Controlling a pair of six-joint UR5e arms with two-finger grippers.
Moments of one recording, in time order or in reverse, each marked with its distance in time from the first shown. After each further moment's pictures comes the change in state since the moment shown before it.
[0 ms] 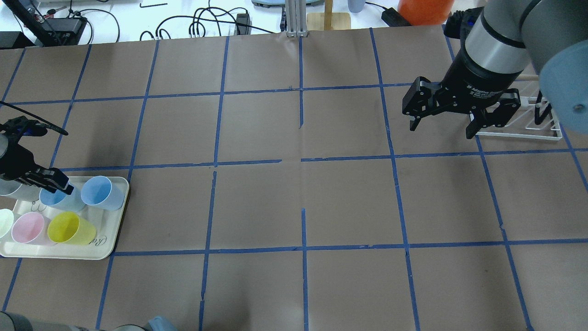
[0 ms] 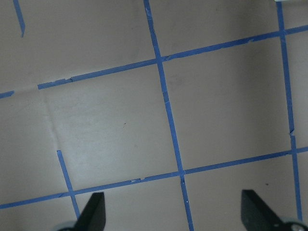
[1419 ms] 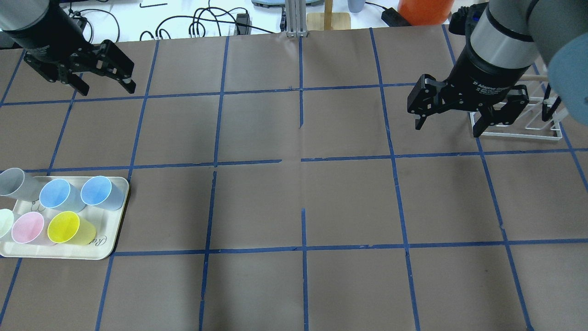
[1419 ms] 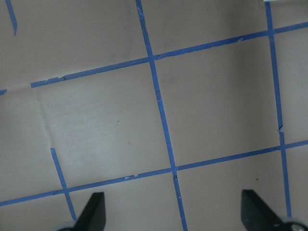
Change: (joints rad) left arm -0.560 0.160 0.468 -0.494 -0.030 -0.652; right arm -0.002 -0.002 -0.019 0.025 -0.018 0.000
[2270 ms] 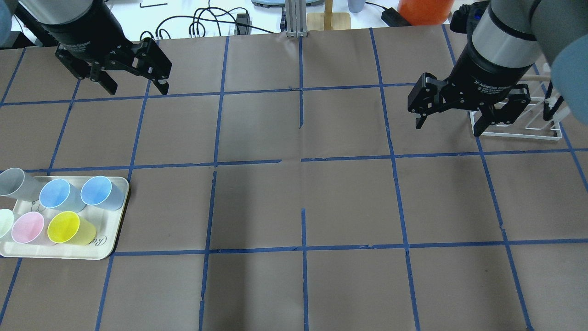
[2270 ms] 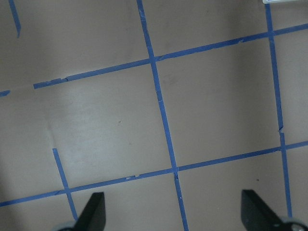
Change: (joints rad) left arm -0.097 0.030 0.012 -0.024 0.018 -0.088; right arm 0.000 -0.005 -0.001 0.001 0.002 0.000
